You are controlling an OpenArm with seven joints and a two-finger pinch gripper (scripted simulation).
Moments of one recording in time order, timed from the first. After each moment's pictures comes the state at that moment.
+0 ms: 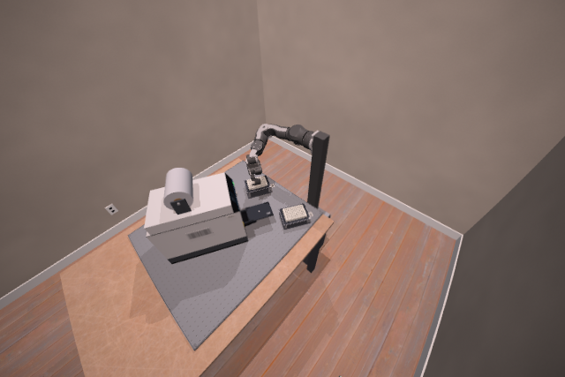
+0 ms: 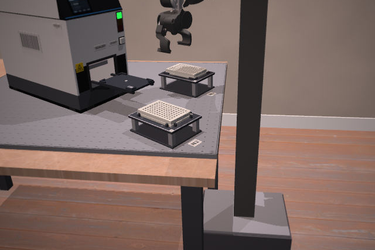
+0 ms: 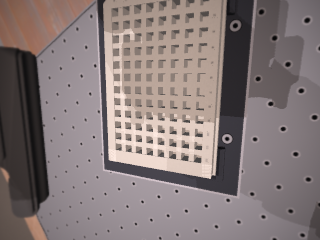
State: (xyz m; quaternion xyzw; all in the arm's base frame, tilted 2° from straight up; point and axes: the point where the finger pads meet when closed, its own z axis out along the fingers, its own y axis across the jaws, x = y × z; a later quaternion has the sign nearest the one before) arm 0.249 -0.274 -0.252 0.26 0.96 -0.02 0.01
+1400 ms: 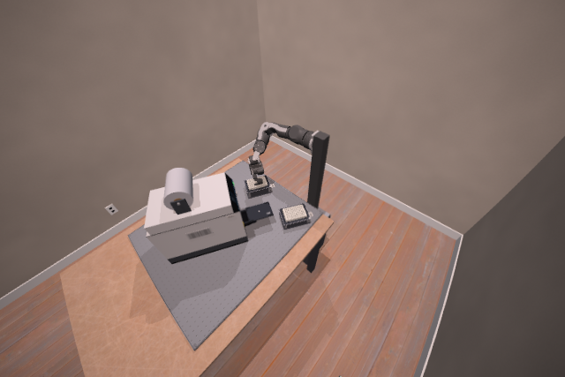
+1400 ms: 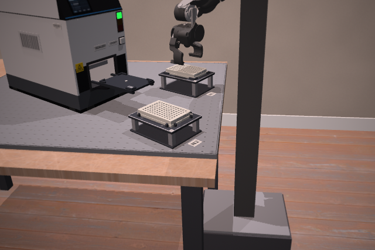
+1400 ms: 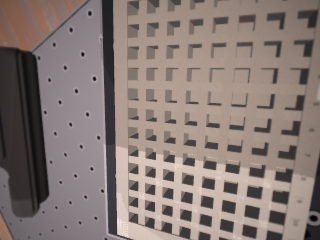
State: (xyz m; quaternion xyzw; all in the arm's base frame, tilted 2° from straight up) arm 0.214 -0.303 -0.301 0.26 0.97 -0.01 0.01
